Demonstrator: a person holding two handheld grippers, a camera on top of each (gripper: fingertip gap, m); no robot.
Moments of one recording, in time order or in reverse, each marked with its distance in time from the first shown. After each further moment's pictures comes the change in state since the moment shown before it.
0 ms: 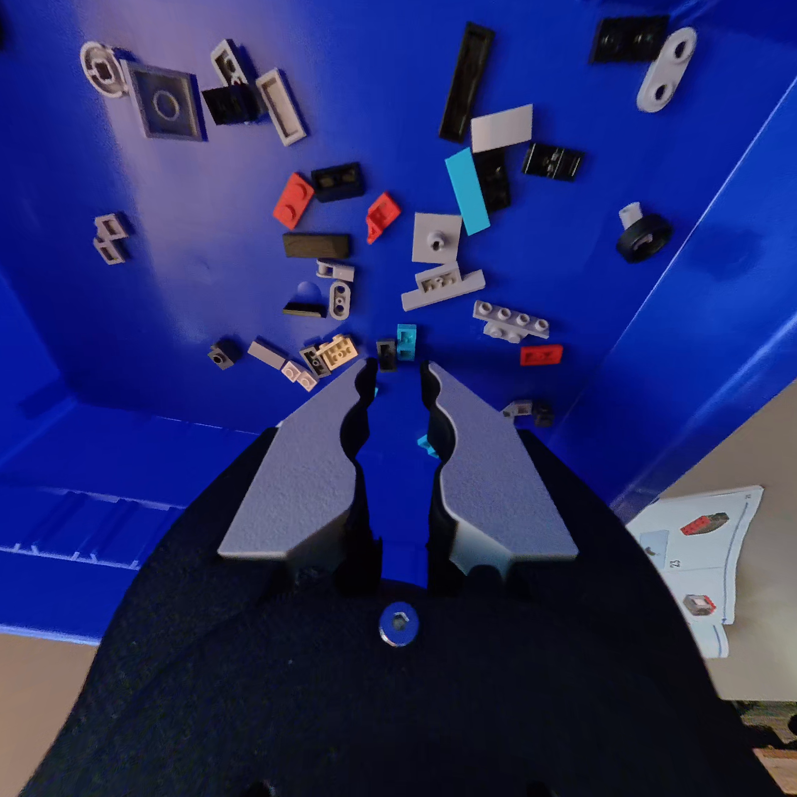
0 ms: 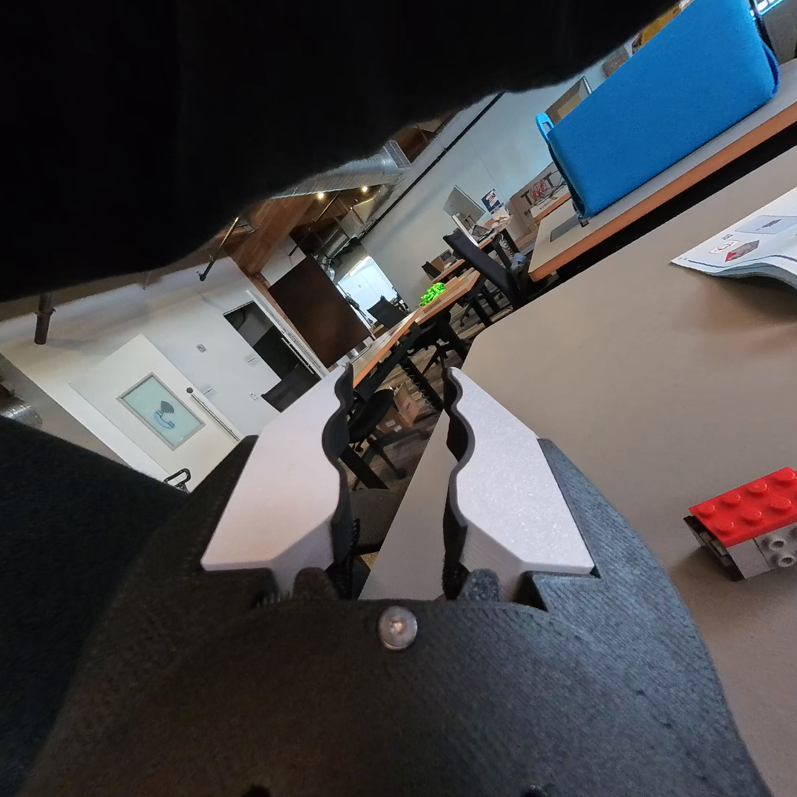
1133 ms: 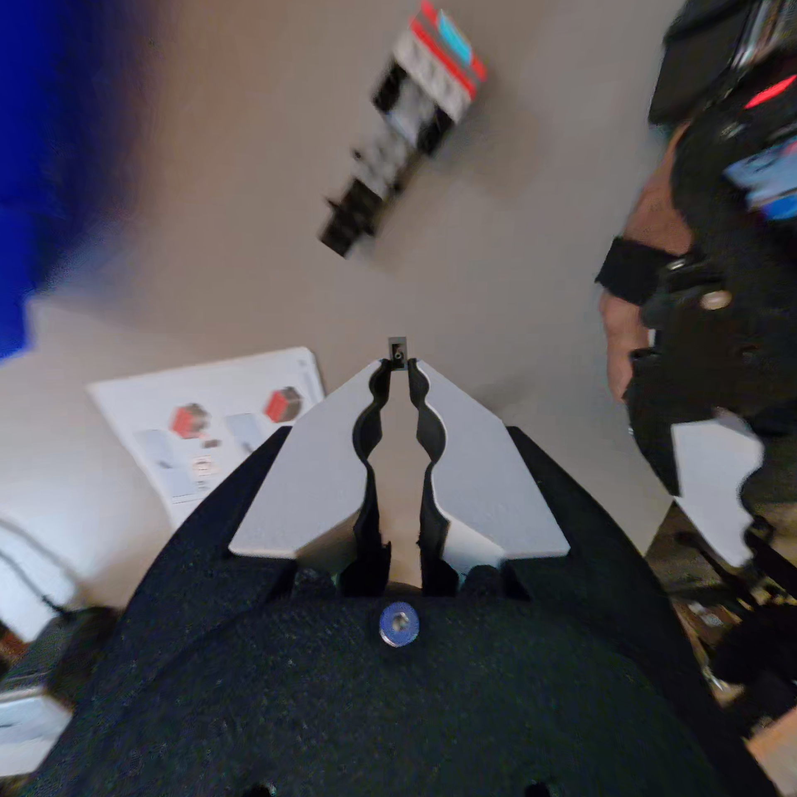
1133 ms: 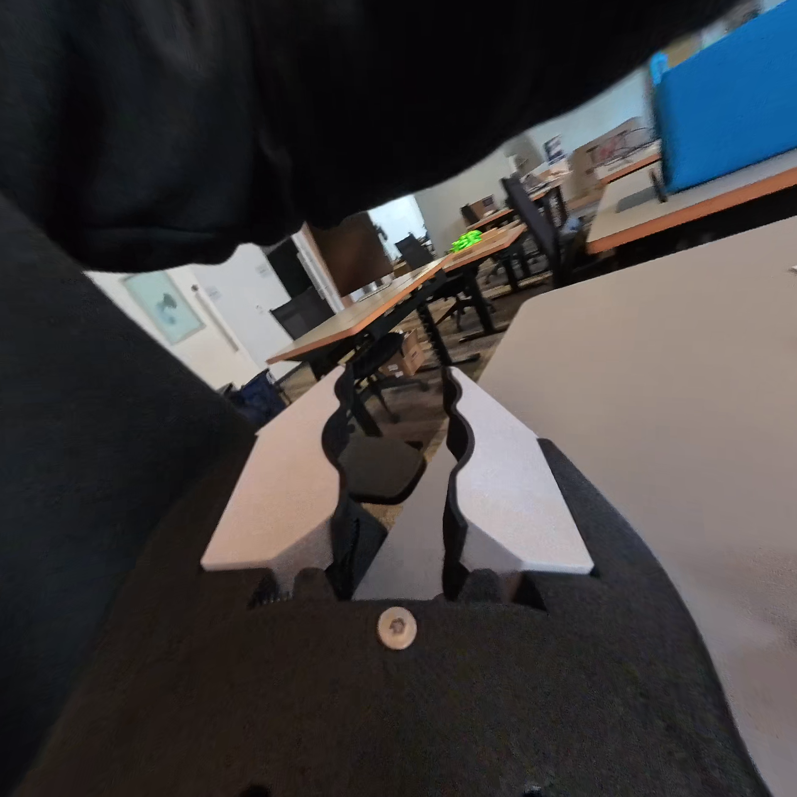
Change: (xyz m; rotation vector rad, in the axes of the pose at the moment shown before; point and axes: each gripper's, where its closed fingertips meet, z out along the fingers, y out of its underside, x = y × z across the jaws) left arm 0.256 0.063 -0.052 0.176 0.195 -0.251; right arm -0.042 0.038 0.012 -0.165 -0.117 -0.188
